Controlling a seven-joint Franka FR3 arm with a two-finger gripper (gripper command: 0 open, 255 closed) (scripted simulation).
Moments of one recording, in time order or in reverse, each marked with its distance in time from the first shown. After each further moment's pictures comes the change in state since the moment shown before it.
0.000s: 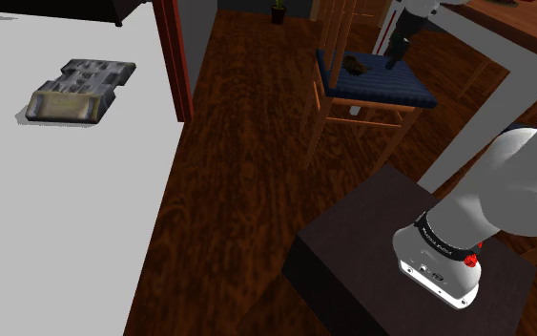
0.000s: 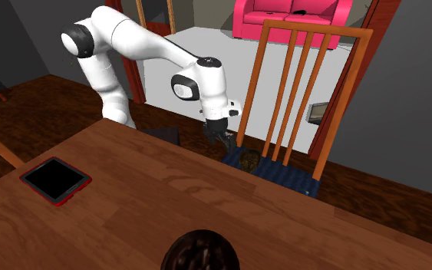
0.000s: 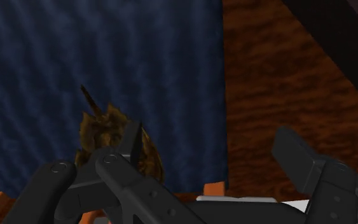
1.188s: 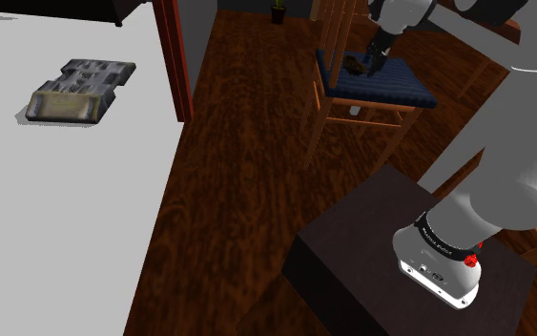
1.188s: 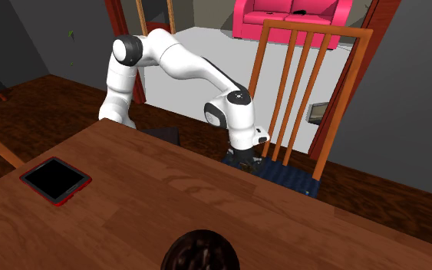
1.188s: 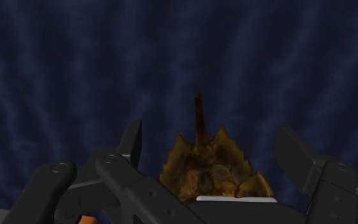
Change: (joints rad) arm -0.197 0.515 0.090 0.314 0.483 0.051 -0.524
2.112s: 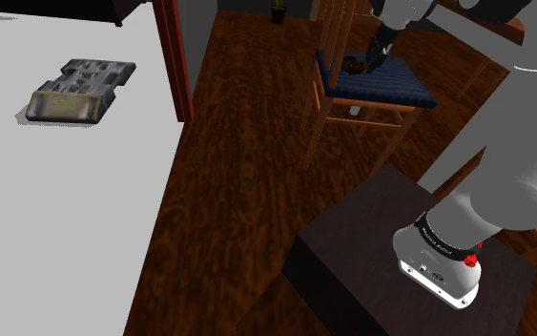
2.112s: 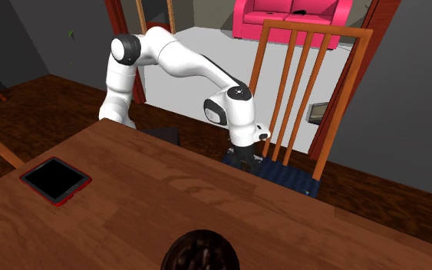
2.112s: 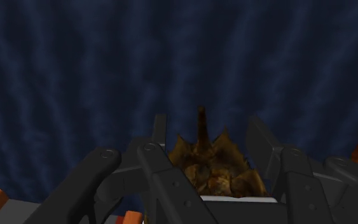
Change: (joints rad) arm 0.006 -0.017 -0.011 0.015 -0.018 -0.027 0.012
